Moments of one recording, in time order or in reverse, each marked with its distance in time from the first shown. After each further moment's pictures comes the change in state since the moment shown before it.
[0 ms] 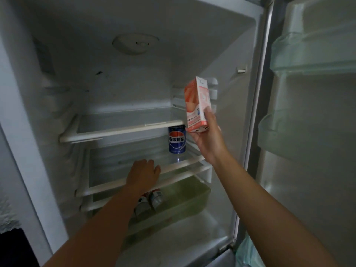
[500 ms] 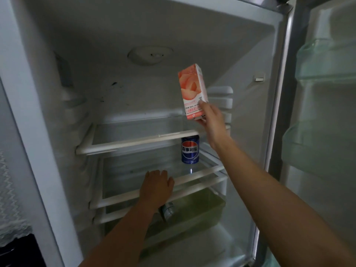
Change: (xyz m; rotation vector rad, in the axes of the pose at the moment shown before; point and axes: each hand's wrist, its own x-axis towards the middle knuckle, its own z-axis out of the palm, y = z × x) left_hand -0.002 0.001 0.006 0.245 0.027 0.100; right_hand 0.059 -0.005 0.031 -0.423 0.084 -0.145
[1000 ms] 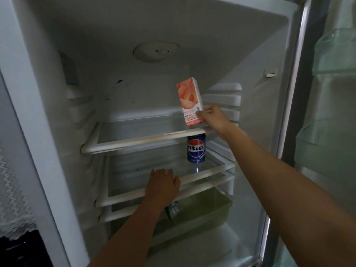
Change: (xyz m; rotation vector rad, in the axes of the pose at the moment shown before) left_hand 0.003 0.000 0.004 0.035 -0.028 -0.010; right_hand 0.028 0.006 -0.004 -0.482 -0.116 0.109
